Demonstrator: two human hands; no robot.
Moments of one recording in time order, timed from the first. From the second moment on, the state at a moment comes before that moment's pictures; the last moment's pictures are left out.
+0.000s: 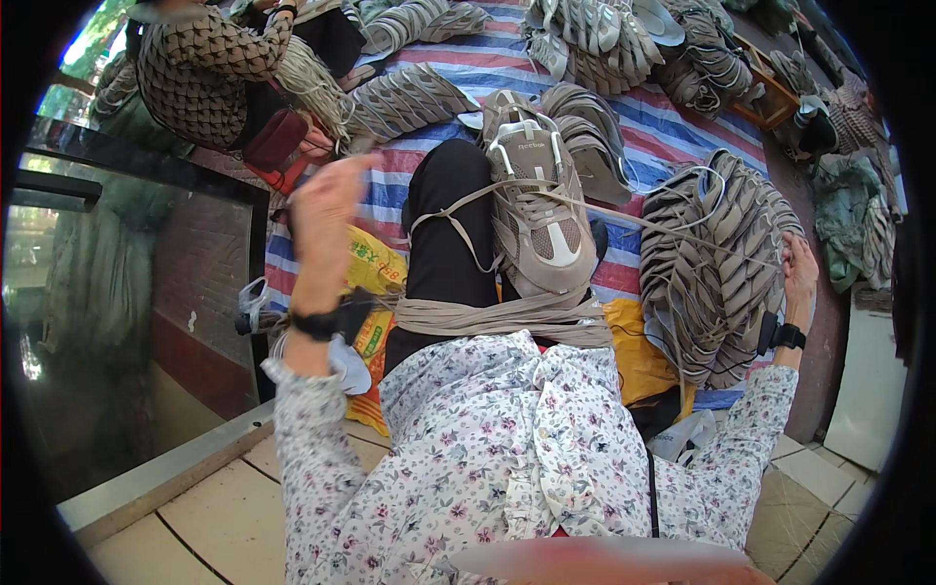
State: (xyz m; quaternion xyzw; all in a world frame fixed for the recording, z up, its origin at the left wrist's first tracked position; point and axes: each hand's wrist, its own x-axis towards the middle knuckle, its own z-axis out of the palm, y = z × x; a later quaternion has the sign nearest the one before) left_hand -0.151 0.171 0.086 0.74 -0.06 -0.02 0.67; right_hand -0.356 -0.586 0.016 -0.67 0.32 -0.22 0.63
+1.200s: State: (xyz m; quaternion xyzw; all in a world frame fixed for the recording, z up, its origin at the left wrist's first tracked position) left_hand -0.166 0.040 0.044 0.89 -0.08 -0.02 0.44; right_hand -0.253 -0.263 0.022 -0.60 0.20 -0.04 0.77
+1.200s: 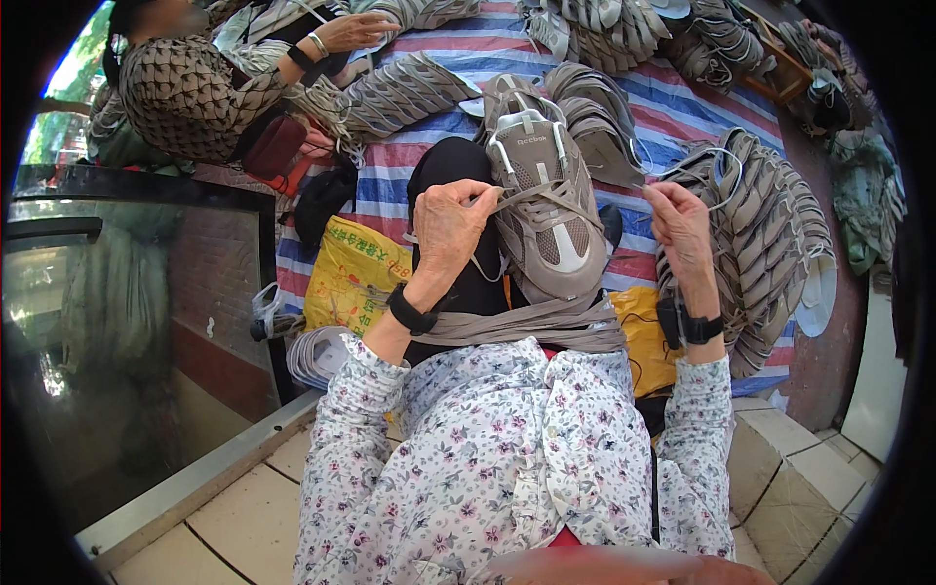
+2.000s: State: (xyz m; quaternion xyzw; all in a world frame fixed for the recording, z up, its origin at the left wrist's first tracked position) left_hand -0.167 0.030 0.046 0.92 -0.08 -0.02 0.39; right_hand -0.191 -0.212 0.020 -0.74 0.14 -0.02 0.66
